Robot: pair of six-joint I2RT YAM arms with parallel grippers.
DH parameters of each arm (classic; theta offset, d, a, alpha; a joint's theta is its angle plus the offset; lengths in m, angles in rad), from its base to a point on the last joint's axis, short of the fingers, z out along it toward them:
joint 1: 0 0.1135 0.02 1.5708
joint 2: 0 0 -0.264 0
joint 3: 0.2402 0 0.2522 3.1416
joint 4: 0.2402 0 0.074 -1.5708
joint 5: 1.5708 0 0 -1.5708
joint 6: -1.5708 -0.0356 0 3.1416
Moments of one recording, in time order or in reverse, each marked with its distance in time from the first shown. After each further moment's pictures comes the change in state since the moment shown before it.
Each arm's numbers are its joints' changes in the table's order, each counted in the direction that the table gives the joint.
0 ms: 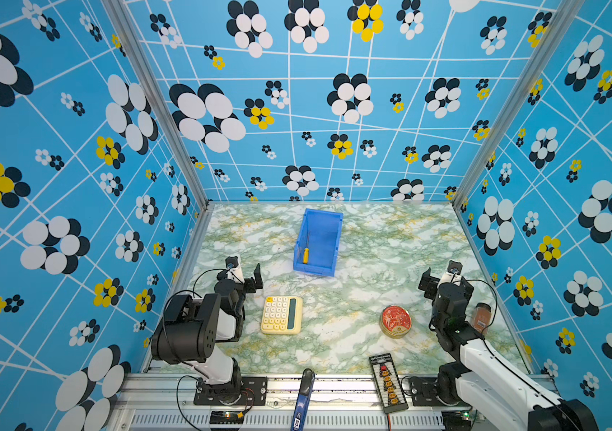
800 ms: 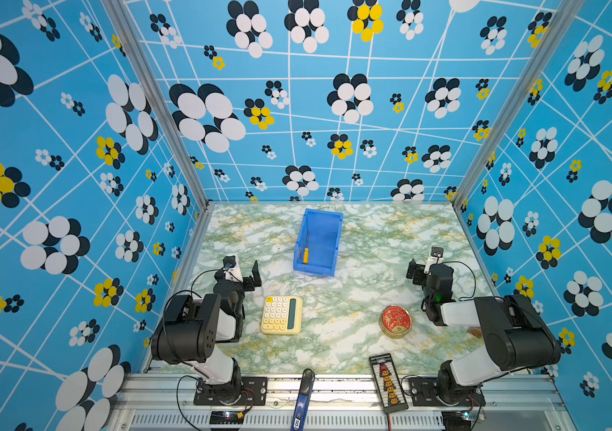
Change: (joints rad) left arm 0.000 0.000 -0.006 -0.061 -0.035 0.000; right arm -0.111 -0.642 0.154 -0.414 -0.293 0.042
